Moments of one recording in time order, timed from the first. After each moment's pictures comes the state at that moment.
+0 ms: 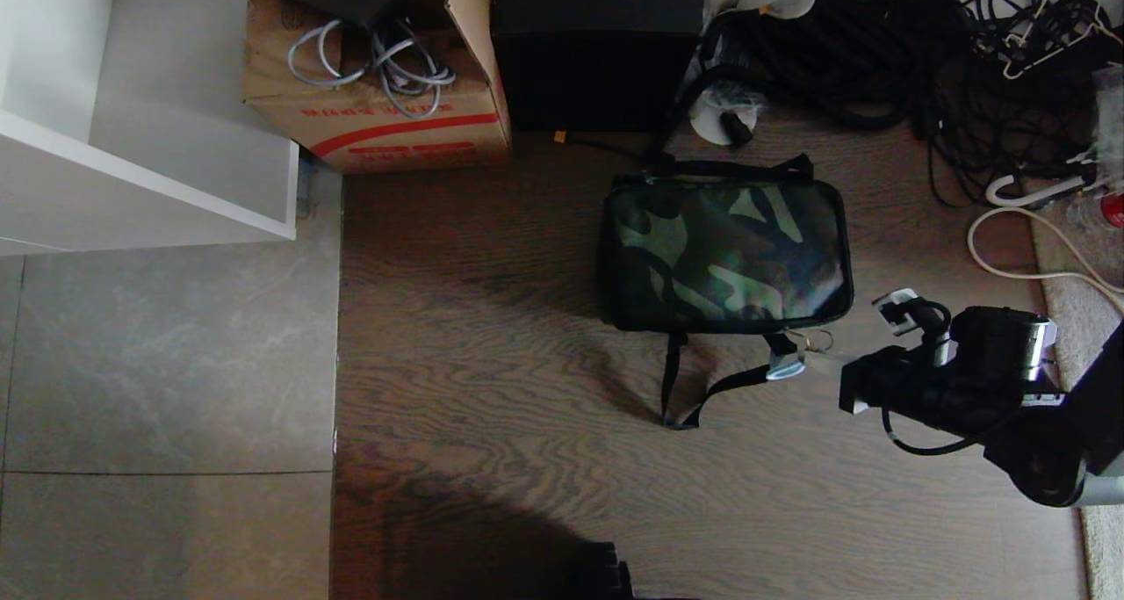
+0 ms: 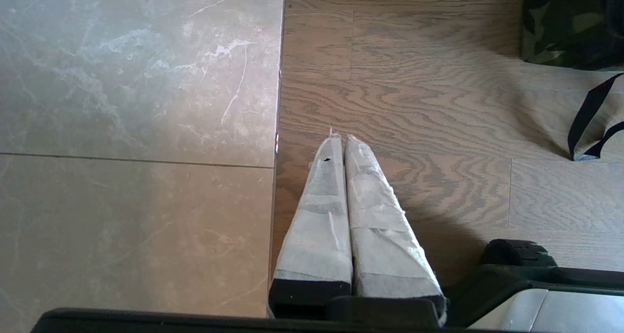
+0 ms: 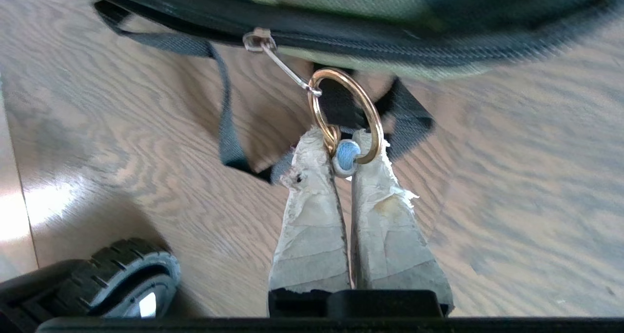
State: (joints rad) left arm 0.00 0.00 0.00 -0.03 0.01 -0.04; right arm -0.07 2.09 -0.59 -1.18 0.55 -0.10
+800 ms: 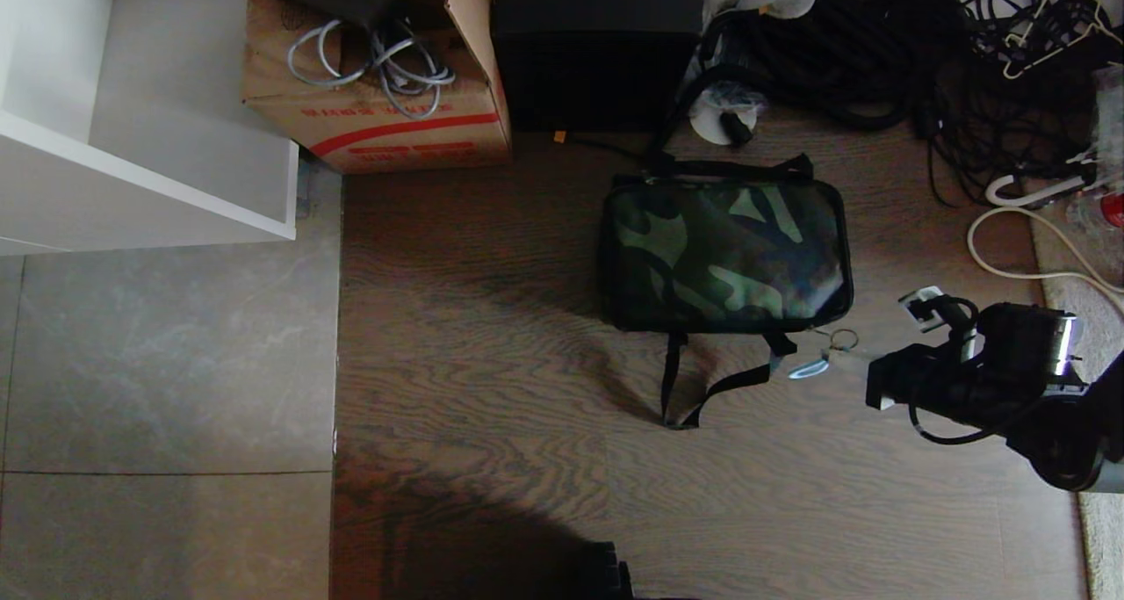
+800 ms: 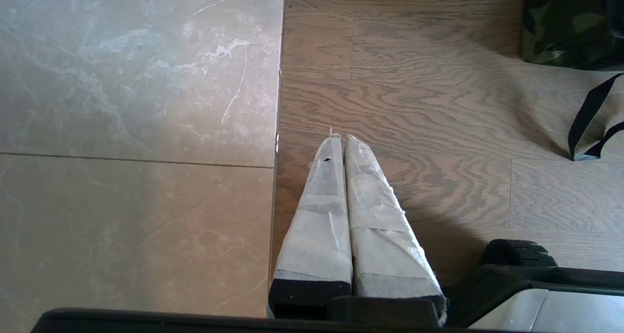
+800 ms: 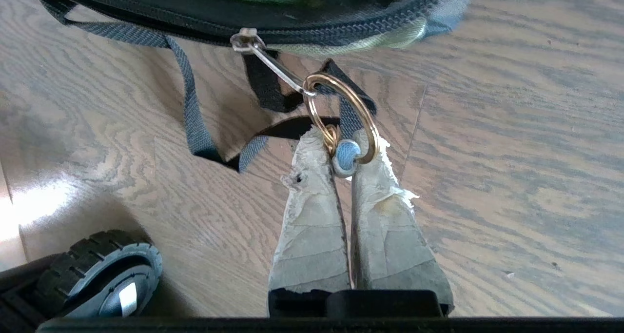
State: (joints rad) left arm 0.00 0.00 0.00 -0.03 0.01 -0.04; right arm -0.17 2.09 -0.64 -1.10 0.63 -0.13
